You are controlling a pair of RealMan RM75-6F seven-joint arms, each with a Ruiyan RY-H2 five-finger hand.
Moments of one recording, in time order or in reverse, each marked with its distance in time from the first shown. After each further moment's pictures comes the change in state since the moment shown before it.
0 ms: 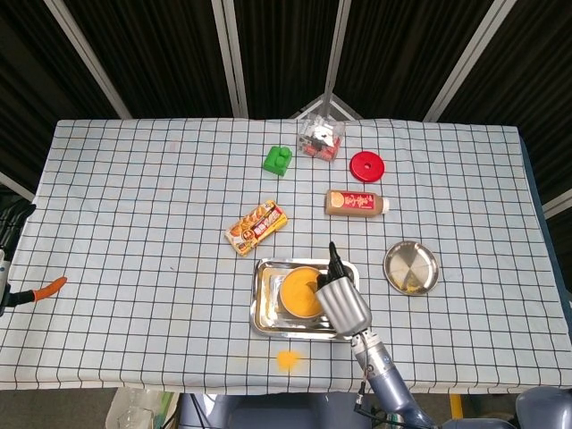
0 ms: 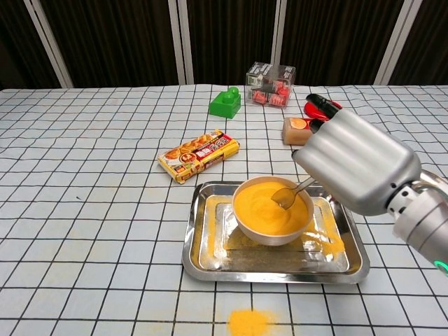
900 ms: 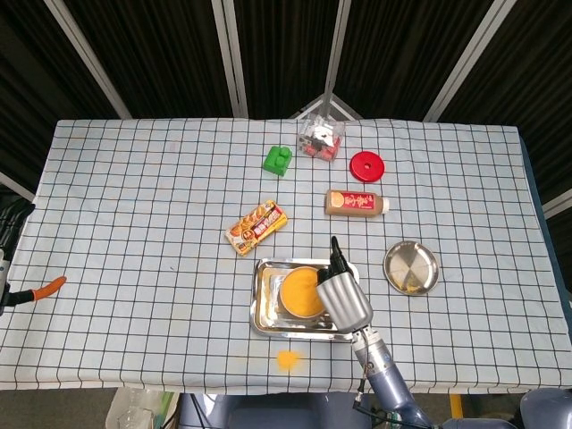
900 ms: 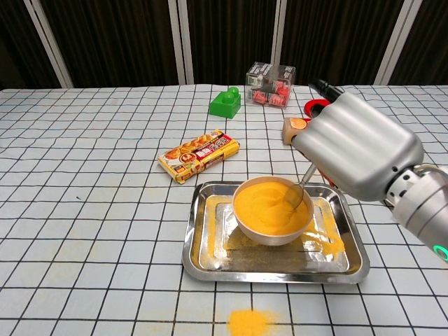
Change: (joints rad) left arm -0.001 0.000 -0.001 0.002 -0.005 -0.003 -0.002; right arm -0.008 0.018 0.043 -0.036 0.002 -0.004 -0.016
